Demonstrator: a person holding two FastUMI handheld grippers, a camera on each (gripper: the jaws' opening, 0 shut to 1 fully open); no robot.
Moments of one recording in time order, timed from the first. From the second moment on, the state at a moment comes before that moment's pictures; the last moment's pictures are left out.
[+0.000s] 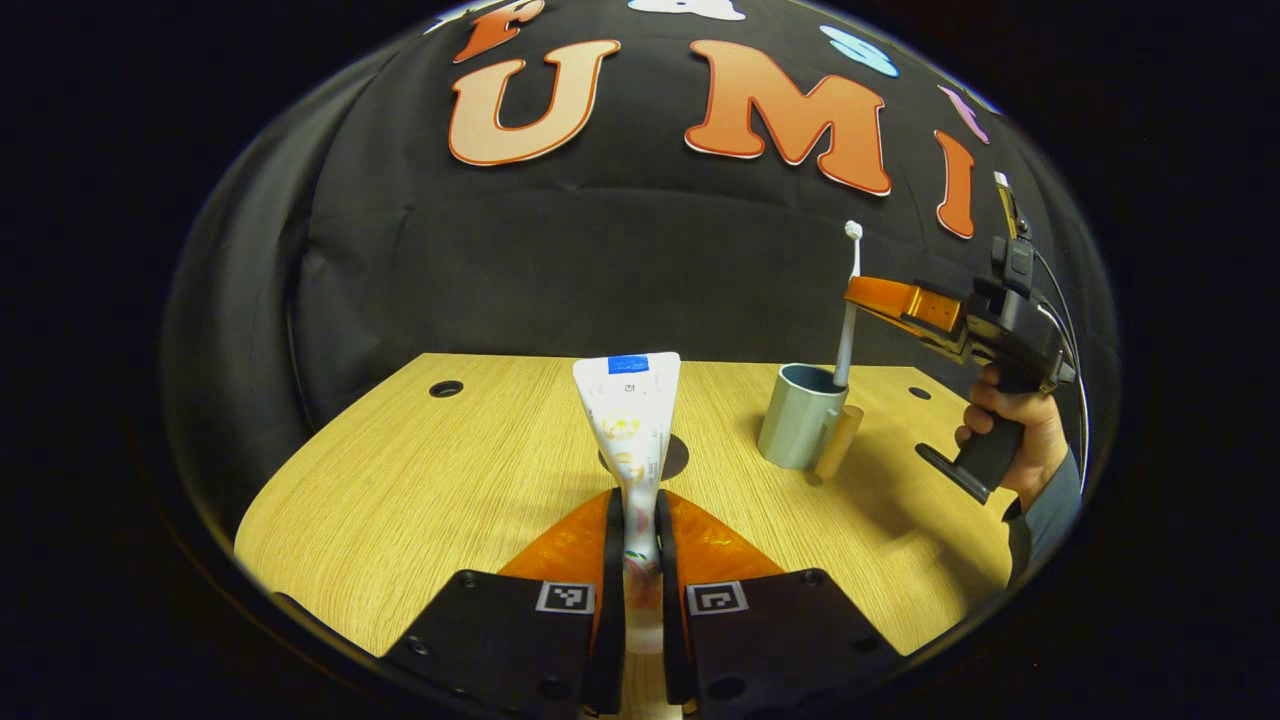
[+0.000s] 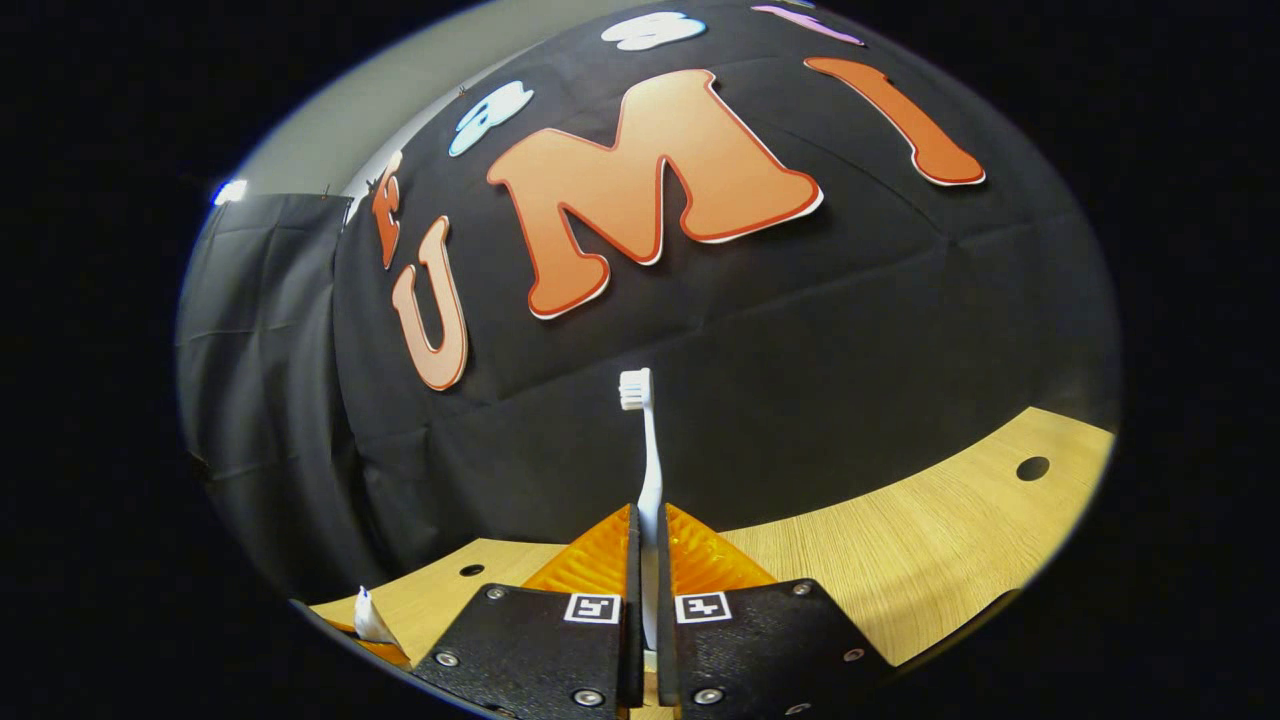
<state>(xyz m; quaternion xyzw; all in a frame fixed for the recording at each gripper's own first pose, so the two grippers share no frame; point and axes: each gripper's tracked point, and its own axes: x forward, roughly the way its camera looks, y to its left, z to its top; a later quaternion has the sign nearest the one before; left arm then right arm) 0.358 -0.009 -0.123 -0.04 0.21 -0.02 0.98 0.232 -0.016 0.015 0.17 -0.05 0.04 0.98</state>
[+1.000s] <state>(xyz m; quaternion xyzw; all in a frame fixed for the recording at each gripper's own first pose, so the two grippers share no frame) 0.355 -0.004 -0.129 -0.04 0.21 0.01 0.98 0.258 -0.009 -0.068 0.15 0.08 0.03 0.99</state>
